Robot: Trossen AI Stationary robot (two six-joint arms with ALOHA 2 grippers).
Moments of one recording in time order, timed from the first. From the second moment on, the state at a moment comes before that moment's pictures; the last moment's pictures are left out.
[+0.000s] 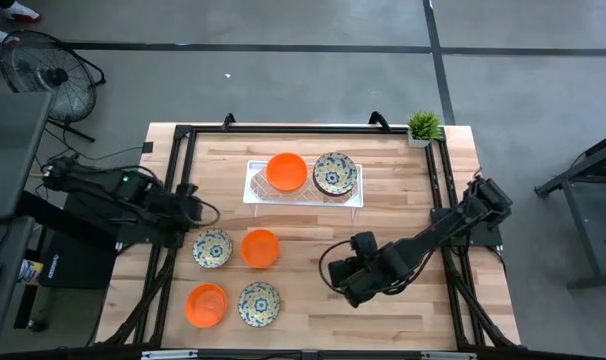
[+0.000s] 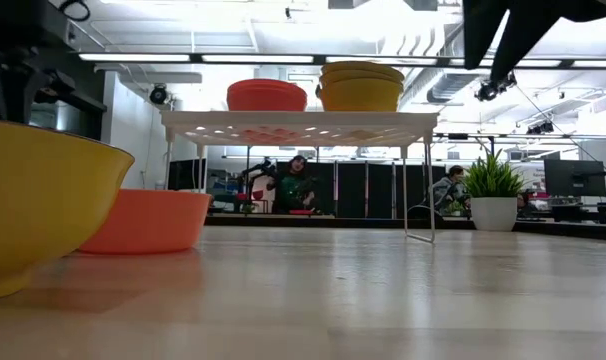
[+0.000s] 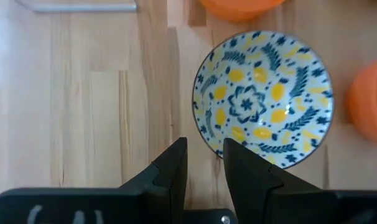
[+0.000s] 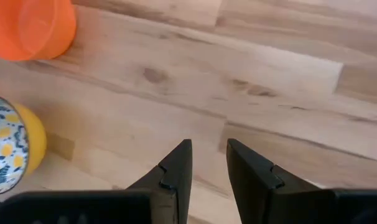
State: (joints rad) left arm -0.29 0.56 0.67 -1.22 -0.10 -0.24; right arm 0.56 1.79 1.54 -1.17 0.33 1.88
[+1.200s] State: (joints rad) left arm -0.29 1.11 0.66 -1.02 -0.11 -0.33; right arm 0.58 1.54 1.26 -1.03 0.34 1.64
